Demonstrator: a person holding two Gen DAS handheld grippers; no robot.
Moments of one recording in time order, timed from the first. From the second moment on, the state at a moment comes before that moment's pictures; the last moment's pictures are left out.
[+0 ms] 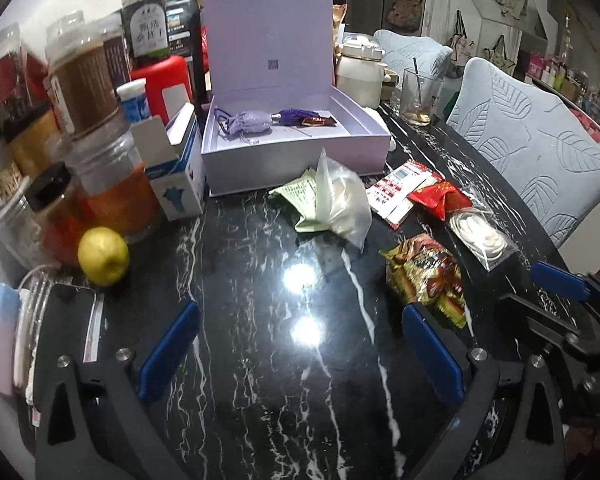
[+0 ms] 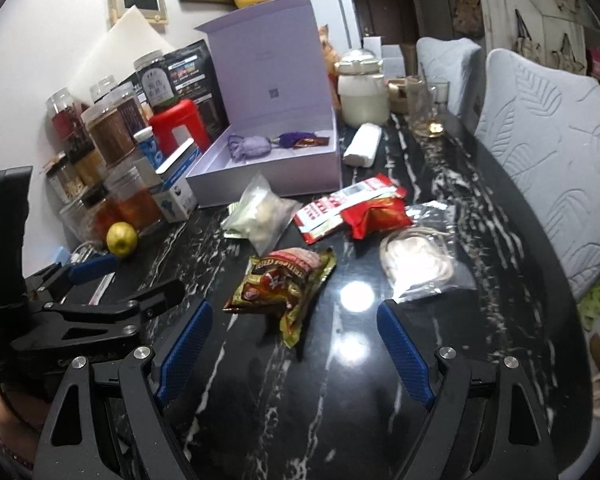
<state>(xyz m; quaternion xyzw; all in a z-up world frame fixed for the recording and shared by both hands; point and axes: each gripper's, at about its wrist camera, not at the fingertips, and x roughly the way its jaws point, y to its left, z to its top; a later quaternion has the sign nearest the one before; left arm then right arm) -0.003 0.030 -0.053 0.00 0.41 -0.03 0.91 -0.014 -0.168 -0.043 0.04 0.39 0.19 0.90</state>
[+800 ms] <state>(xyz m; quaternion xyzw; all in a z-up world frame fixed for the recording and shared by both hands) 0.023 0.073 -0.073 -0.04 0.43 -0.01 0.90 0.052 -0.127 -0.091 0.04 0.46 0.21 0.86</state>
